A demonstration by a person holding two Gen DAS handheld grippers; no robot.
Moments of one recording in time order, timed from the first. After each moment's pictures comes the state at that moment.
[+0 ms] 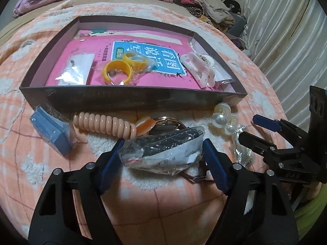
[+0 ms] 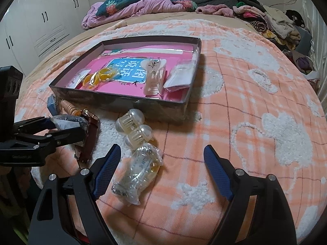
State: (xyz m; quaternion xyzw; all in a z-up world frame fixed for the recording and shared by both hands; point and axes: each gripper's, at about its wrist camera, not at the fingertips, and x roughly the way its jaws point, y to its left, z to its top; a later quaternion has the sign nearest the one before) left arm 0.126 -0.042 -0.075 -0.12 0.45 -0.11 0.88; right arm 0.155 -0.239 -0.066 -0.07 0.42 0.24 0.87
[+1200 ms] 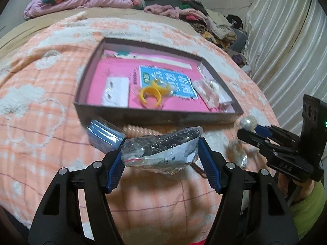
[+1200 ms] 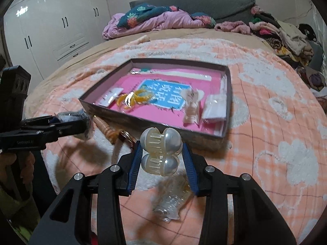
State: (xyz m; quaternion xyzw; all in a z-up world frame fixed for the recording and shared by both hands) left arm 0.099 0.008 -0.034 -0.13 0.41 -0.09 0.90; right arm 0.135 -0.211 -0.030 -0.06 0.37 0.30 0.88
